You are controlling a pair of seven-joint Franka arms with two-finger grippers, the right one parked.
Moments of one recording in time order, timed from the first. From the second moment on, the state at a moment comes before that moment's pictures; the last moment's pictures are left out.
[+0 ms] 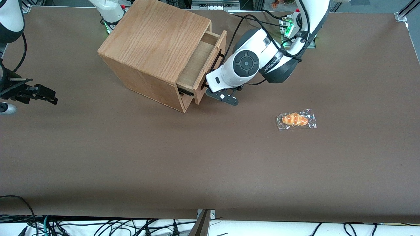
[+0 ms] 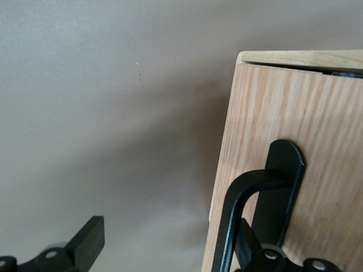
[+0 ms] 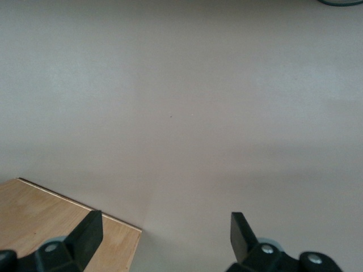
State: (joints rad) arm -0.38 0.48 -0.36 -1.53 -0.19 1.83 -0.33
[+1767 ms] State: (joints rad) arm -0.29 0.45 -0.36 -1.58 -0.19 1.82 -0.21
